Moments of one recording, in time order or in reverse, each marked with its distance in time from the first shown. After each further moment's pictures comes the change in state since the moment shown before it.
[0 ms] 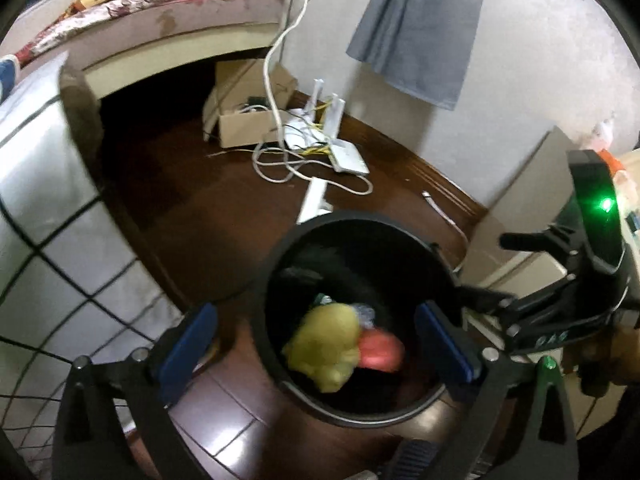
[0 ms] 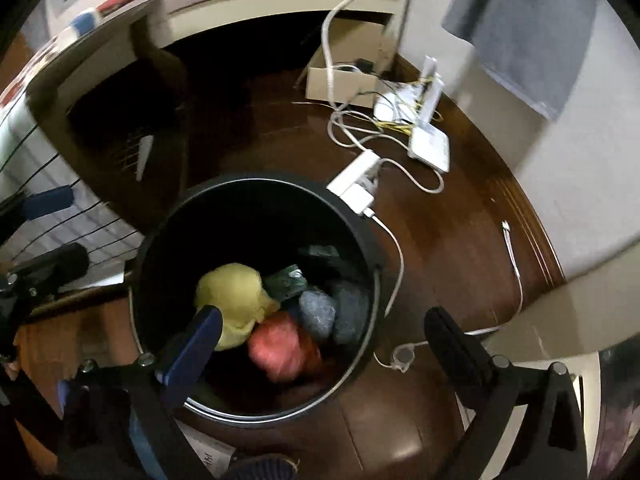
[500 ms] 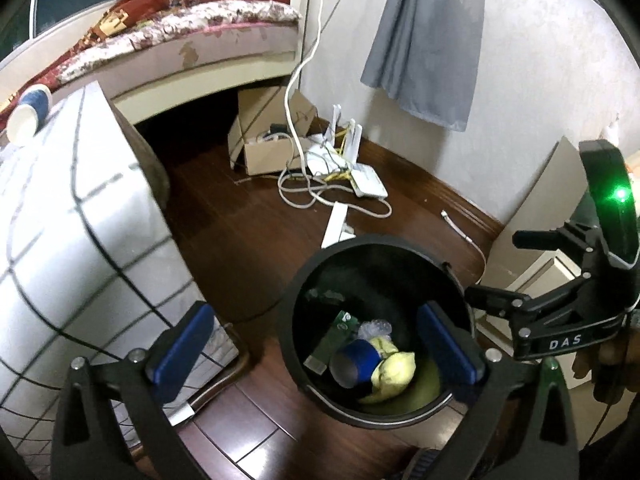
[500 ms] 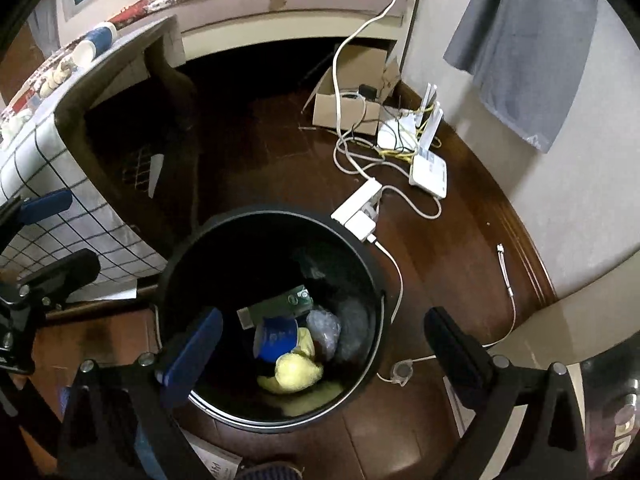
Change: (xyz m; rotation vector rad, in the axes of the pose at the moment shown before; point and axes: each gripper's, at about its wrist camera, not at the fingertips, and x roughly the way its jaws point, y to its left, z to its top) left arm -0.032 0.000 0.006 0.011 -0.096 0.078; right arm -0.034 0.018 0.013 -0.031 -0.084 -0.006
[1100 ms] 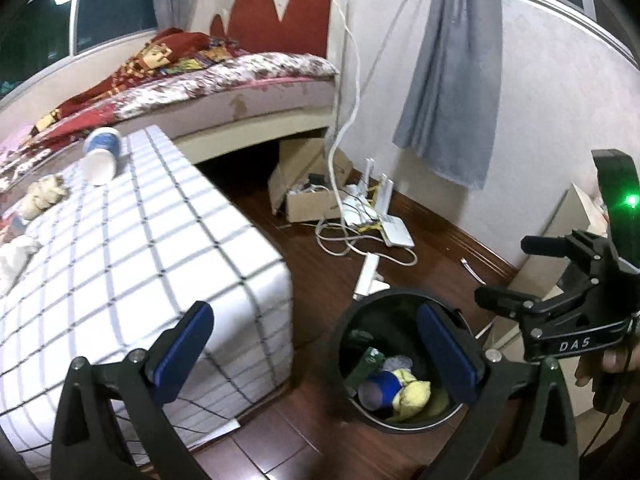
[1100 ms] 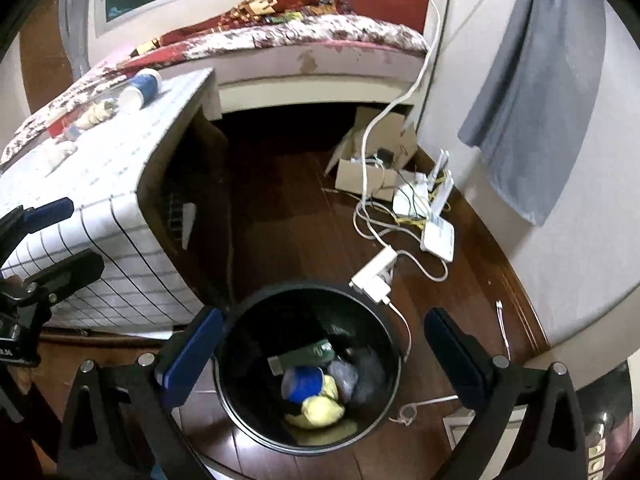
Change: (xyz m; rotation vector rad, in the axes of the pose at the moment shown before) left arm -0.072 0.033 0.019 -0.049 -0.150 0.110; right arm -0.068 0.044 0.039 -0.059 -0.176 0.029
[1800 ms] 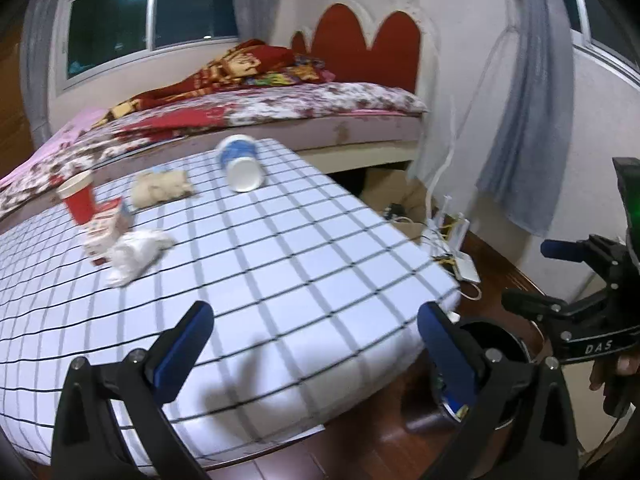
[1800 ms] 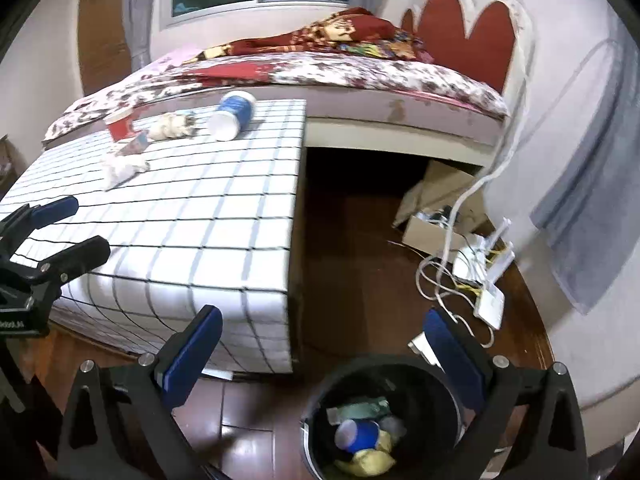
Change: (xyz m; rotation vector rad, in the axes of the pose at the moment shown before) left arm -0.050 0.119 -0.001 -0.133 -0.078 0.199; right arm -0.004 0.119 0.065 -0.165 -0.093 0.131
